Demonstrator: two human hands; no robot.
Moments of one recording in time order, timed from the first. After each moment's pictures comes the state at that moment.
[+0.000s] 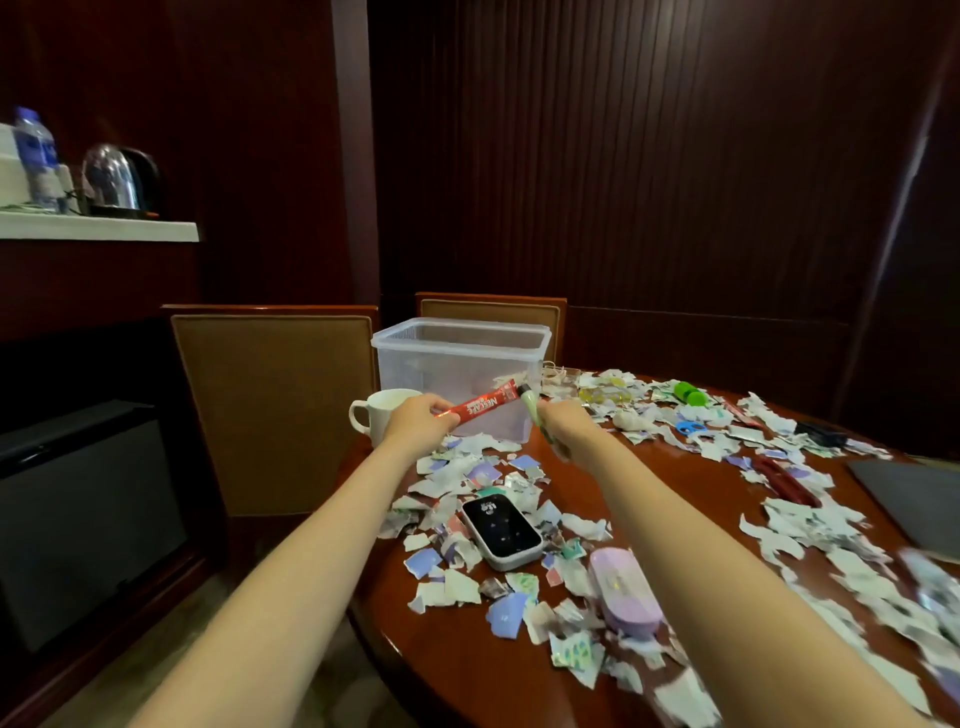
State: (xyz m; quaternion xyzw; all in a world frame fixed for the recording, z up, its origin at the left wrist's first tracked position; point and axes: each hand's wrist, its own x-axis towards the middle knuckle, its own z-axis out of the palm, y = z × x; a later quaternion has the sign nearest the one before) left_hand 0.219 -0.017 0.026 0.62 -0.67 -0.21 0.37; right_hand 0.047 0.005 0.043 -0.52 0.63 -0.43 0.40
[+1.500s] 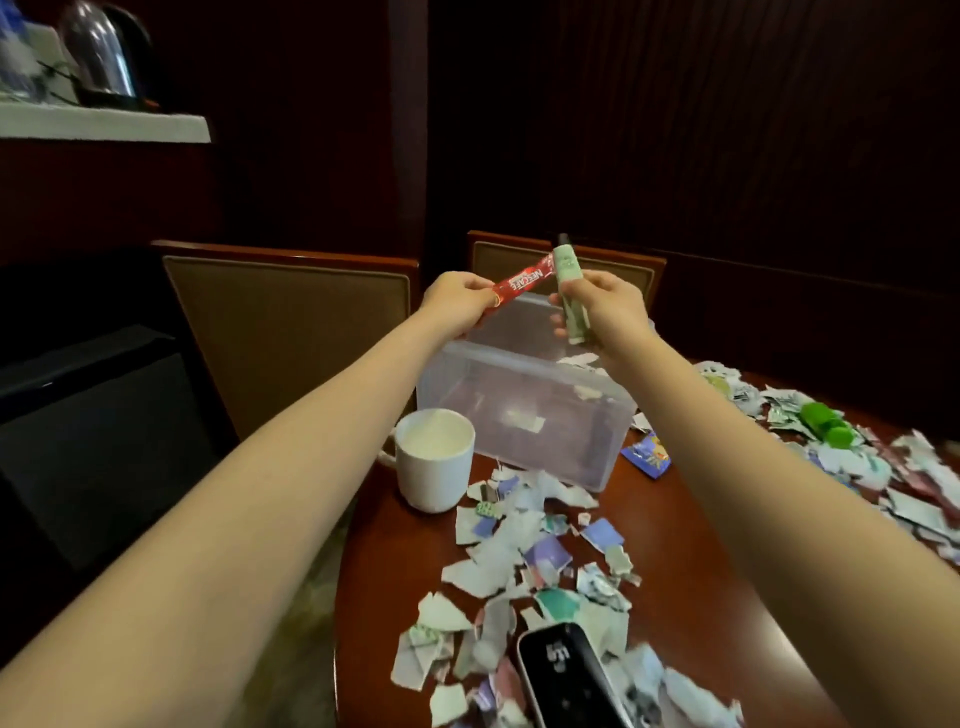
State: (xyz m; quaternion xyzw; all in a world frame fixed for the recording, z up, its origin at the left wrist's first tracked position) left_hand 0.255 -0.204 0.110 0.59 -0.61 -0.28 0.45; right_hand 0.104 -0.182 0.121 -0.51 0.48 -0.55 0.45
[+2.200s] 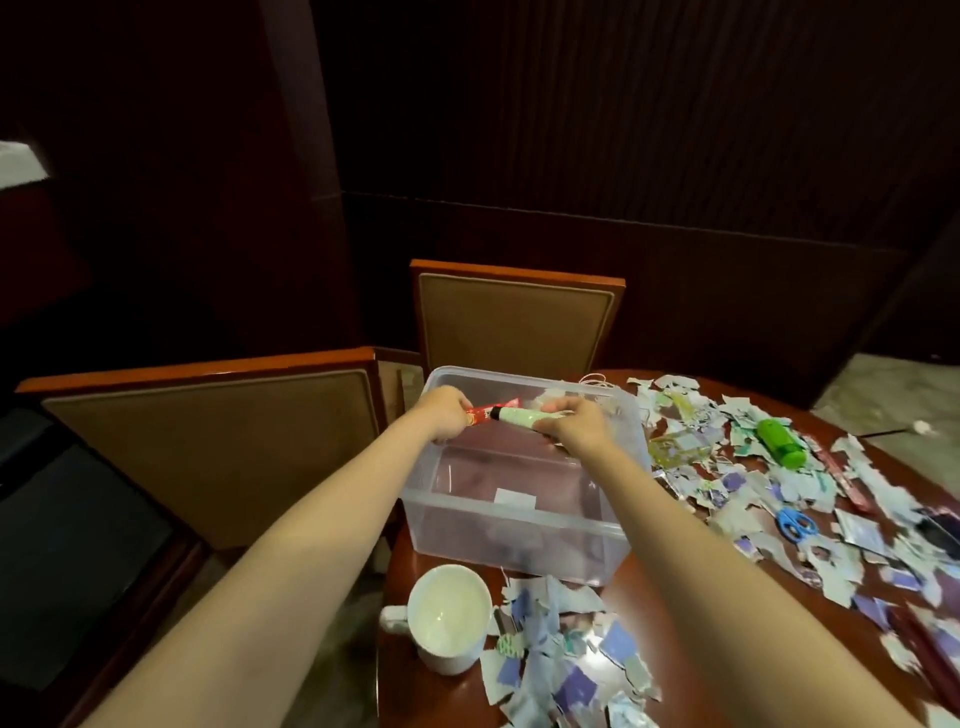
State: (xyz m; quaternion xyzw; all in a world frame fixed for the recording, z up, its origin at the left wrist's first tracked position) left_hand 0.275 -0.326 0.143 0.63 -0.70 -0.34 0.08; right_hand 0.110 -0.293 0.123 -0.43 0.71 -0.38 0.41
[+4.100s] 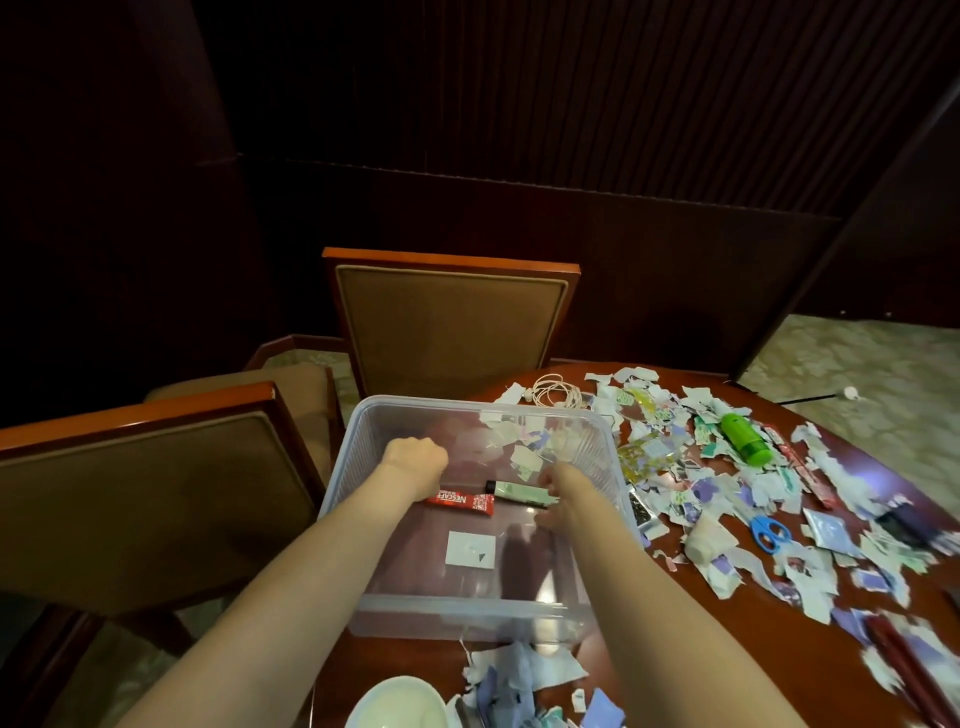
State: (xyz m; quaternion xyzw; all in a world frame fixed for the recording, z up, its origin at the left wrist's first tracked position) left_hand 0.227 -0.409 0.060 0.49 -0.85 -0.01 -0.21; right_hand 0.067 -0.350 0.048 -0.08 0.72 -0.39 0.56
